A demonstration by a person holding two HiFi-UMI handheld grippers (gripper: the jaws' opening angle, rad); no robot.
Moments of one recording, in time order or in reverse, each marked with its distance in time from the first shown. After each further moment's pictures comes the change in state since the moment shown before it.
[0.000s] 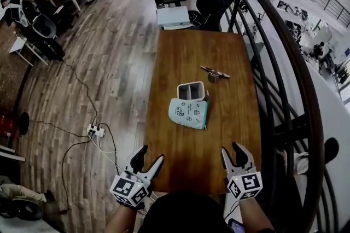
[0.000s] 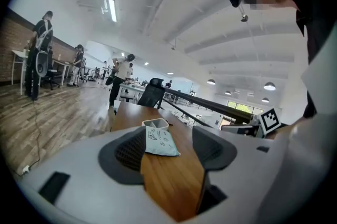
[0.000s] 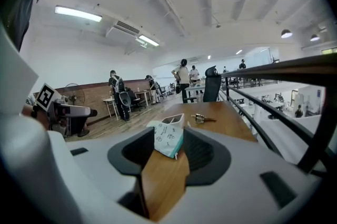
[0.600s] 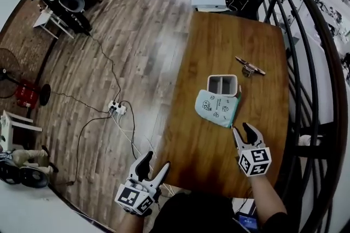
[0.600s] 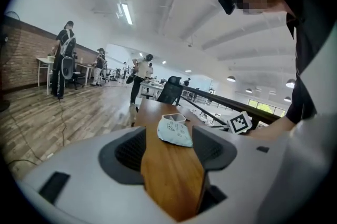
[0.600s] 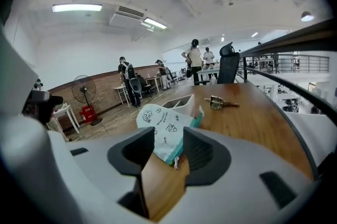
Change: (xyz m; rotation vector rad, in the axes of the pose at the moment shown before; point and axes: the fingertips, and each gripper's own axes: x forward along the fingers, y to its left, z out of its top) left arm -0.049 0.018 -0.017 -0.046 0.032 0.231; right arm 0.131 -0.014 -0.046 -0.019 0.180 0.153
